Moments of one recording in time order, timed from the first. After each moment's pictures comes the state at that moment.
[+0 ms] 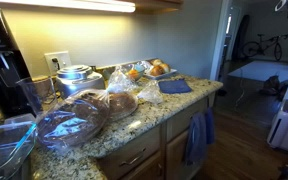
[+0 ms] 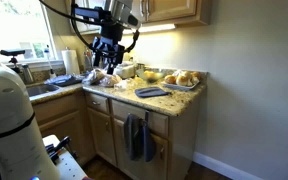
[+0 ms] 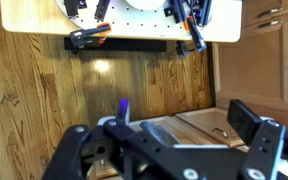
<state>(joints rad) -0.05 -0.65 -0.24 -2.43 0.02 1.50 -0.24</state>
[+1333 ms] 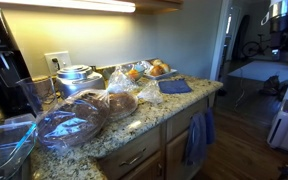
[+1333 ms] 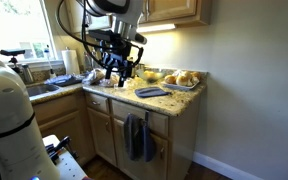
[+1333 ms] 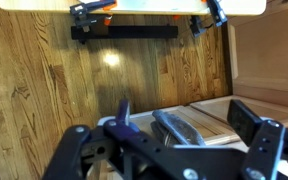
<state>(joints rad) -0.06 -0.52 -0.21 -2.50 0.02 1.73 -0.20</state>
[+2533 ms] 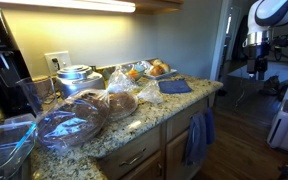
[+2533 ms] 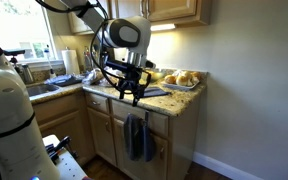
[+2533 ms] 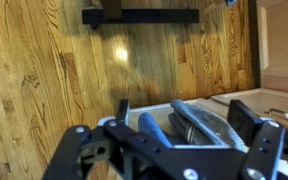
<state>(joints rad) -0.06 -0.24 -0.17 -2.53 0.02 2.07 -0.20</state>
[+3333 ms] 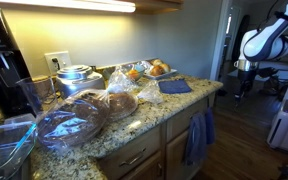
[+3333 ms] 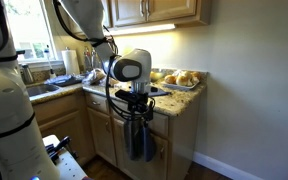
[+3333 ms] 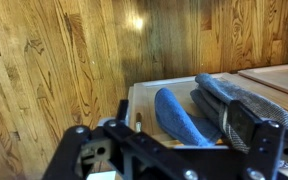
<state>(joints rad) -0.06 0.07 -0.16 -2.59 0.07 2.60 -0.26</state>
